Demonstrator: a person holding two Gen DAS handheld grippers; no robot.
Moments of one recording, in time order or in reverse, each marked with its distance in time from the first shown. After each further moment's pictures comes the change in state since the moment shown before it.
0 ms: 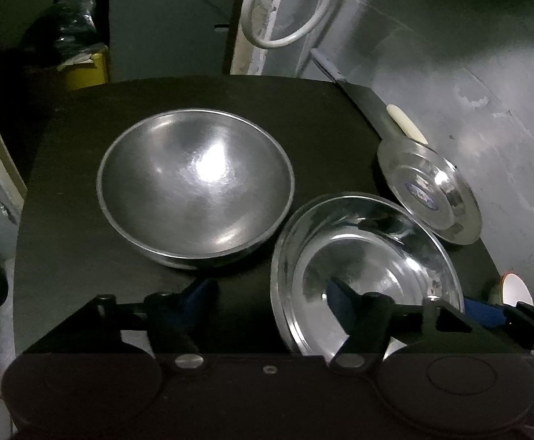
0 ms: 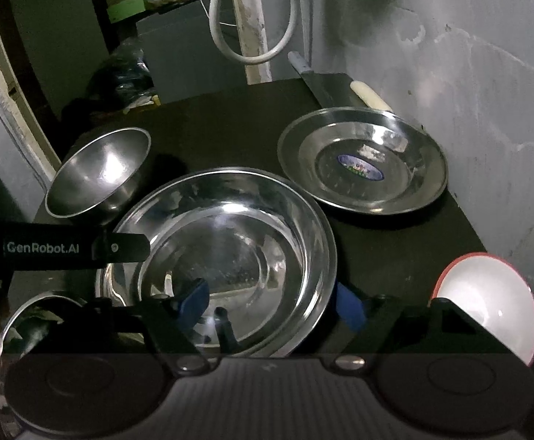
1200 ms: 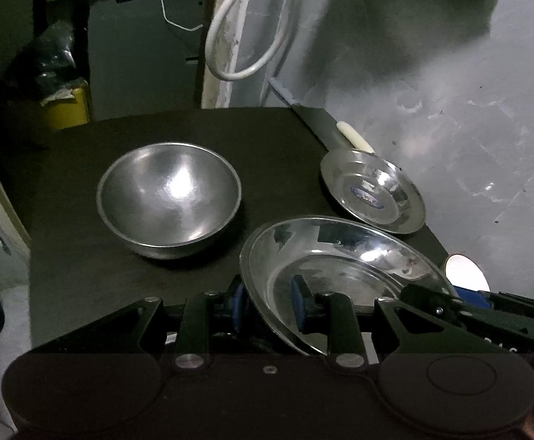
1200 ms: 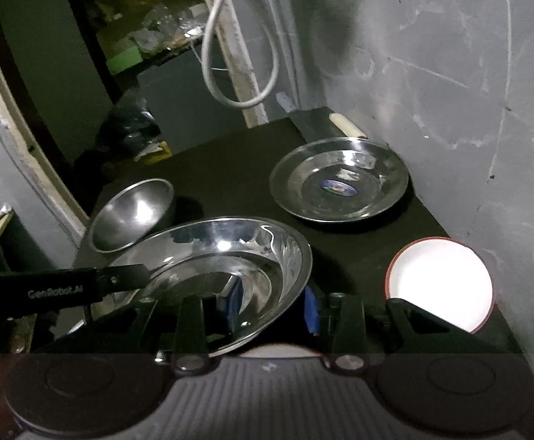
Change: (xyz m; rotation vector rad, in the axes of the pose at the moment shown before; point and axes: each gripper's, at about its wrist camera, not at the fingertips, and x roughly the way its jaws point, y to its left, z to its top) left arm -0.064 -0.024 -0.023 0.076 -0.098 -0.043; right arm -0.061 -0.021 -0.009 0.110 -0.121 0.082
